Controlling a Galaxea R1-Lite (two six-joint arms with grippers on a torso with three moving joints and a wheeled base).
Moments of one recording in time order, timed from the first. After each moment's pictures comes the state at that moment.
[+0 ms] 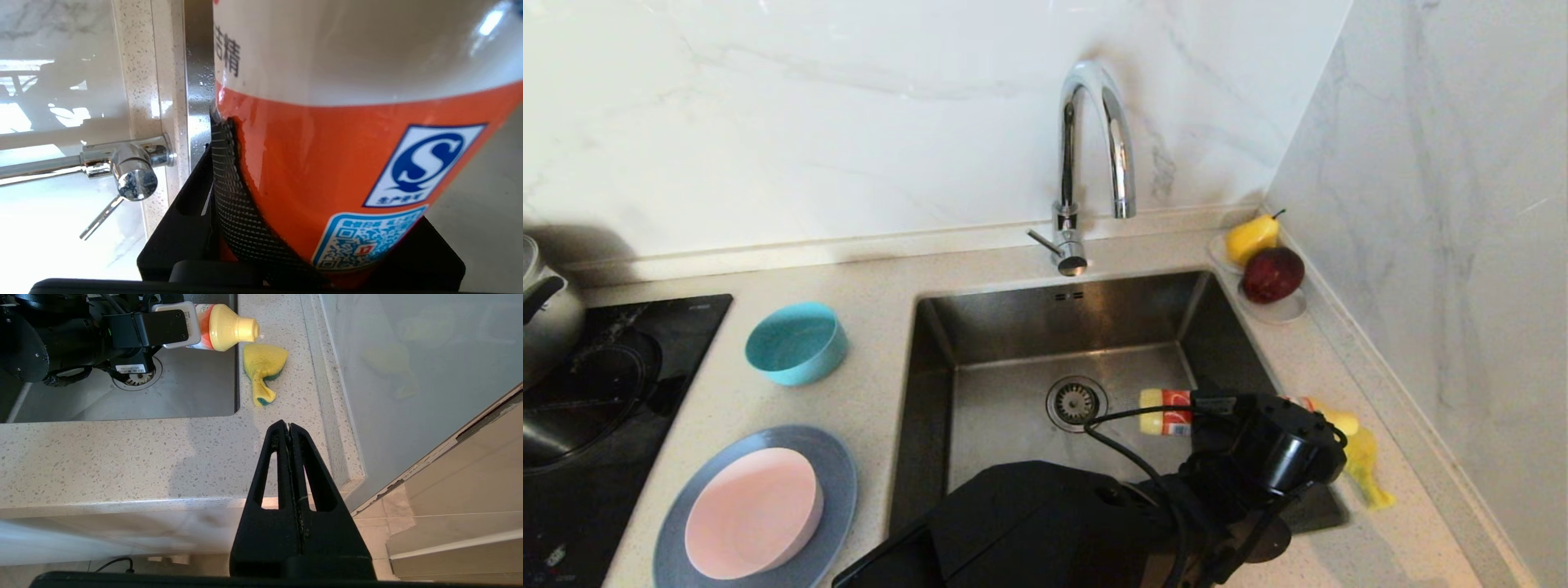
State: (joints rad) left arm -1.07 2.66 -1.93 -0.46 0.88 1.18; right arm 0.00 0.00 0.00 0.00 0.00 0.00
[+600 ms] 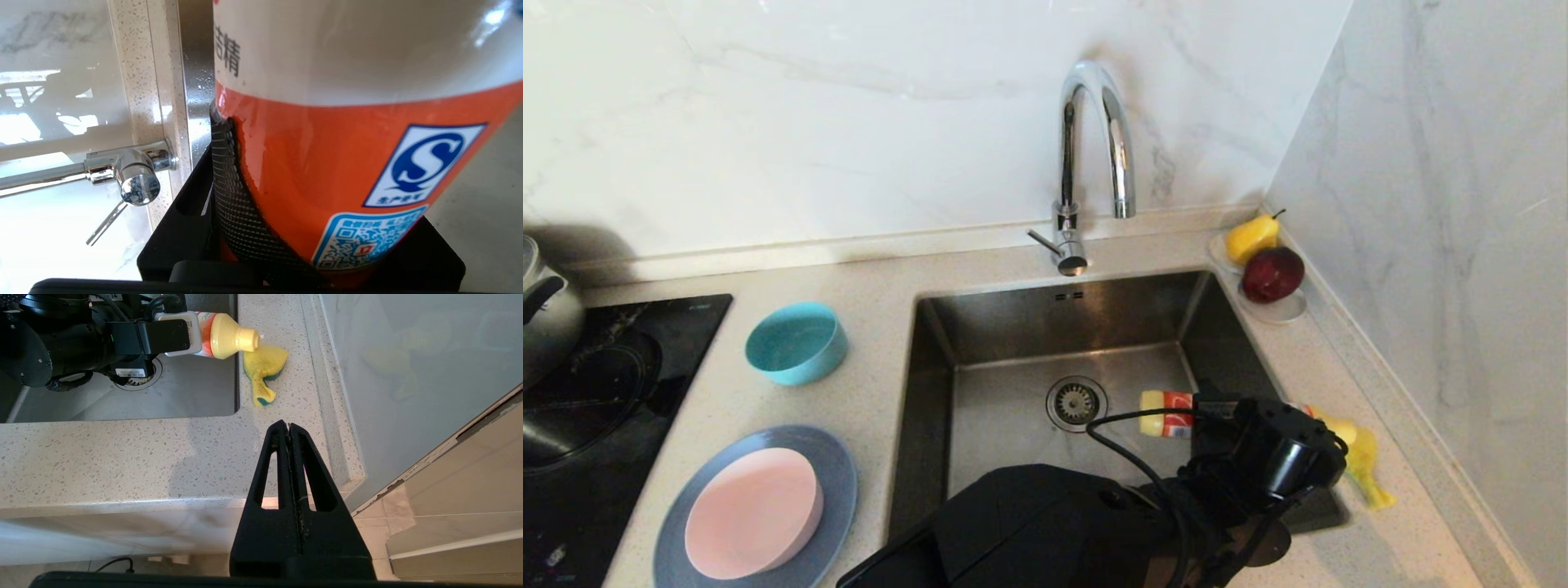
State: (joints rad) left arm -1.07 2.66 -1.93 -0.46 0.88 1.22; right arm 0.00 0.00 0.00 0.00 0.00 0.00
